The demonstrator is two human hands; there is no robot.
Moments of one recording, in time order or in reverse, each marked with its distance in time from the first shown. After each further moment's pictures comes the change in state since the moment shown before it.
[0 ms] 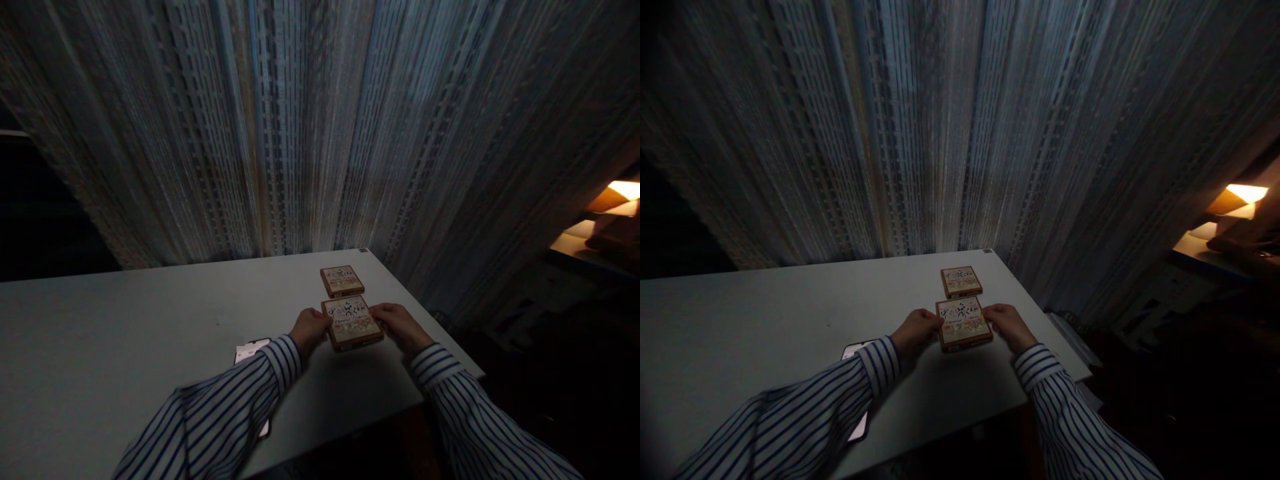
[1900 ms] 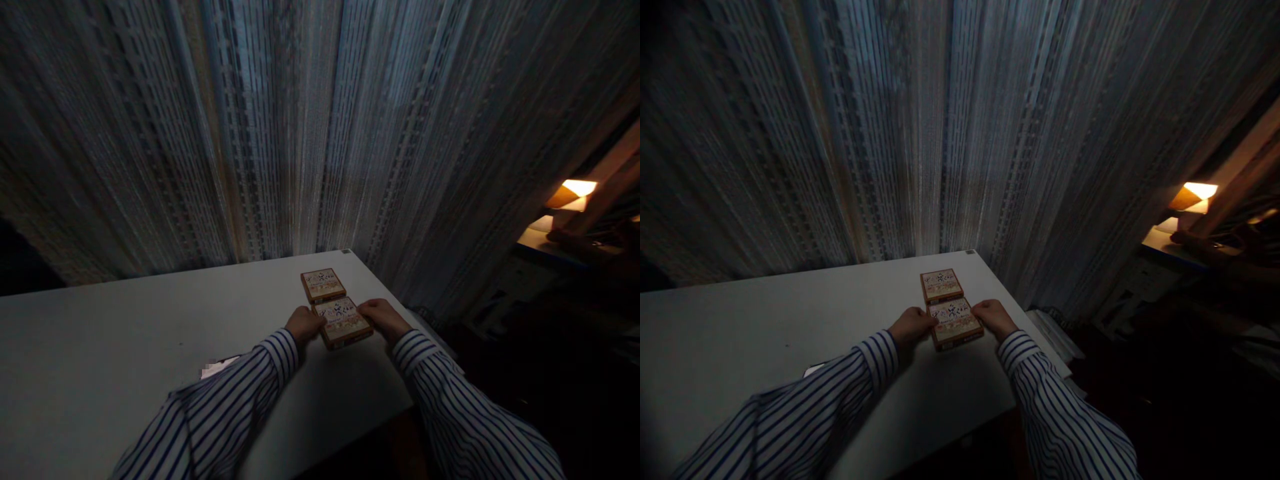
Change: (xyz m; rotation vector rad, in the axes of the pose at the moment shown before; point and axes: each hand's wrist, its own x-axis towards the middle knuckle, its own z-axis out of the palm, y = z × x) left_hand 0.047 0.008 0.030 0.337 -0.112 0.065; right_hand 0.033 0.001 -0.021 -0.100 0.039 0.032
